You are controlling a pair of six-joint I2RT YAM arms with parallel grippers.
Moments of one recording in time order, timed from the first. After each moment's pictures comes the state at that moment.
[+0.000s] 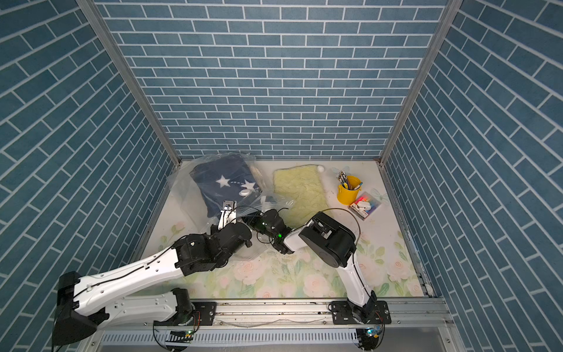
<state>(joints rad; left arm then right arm) -1.09 1.08 0.94 -0.74 -0.87 -0.70 0.97 2.13 1.02 1.03 -0.10 1.34</state>
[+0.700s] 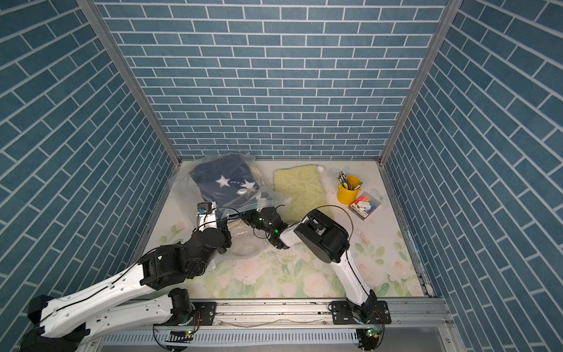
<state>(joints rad) -1.09 0.84 0.85 -0.65 -0.84 -0.68 0.94 2.21 1.14 1.06 -0.19 1.39</state>
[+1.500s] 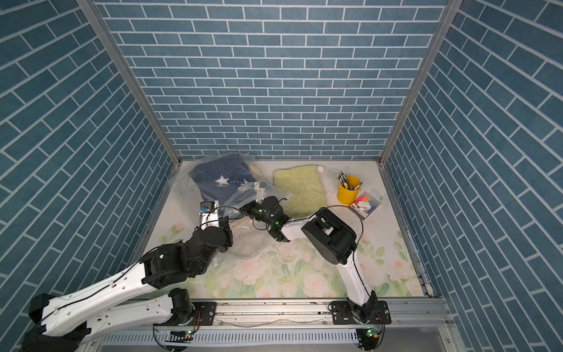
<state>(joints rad) -1.09 0.86 0.87 -0.64 -0.84 -0.63 0.92 2.13 1.18 1.02 -0.26 1.34</state>
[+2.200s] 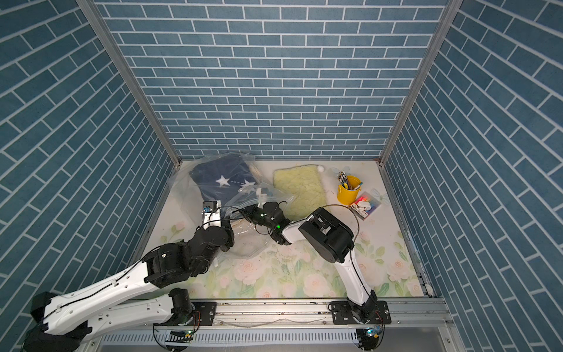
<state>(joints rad) -1.09 0.87 0.87 -0.62 -0.84 -0.61 0.91 2.17 1.14 1.01 -0.27 1.34</state>
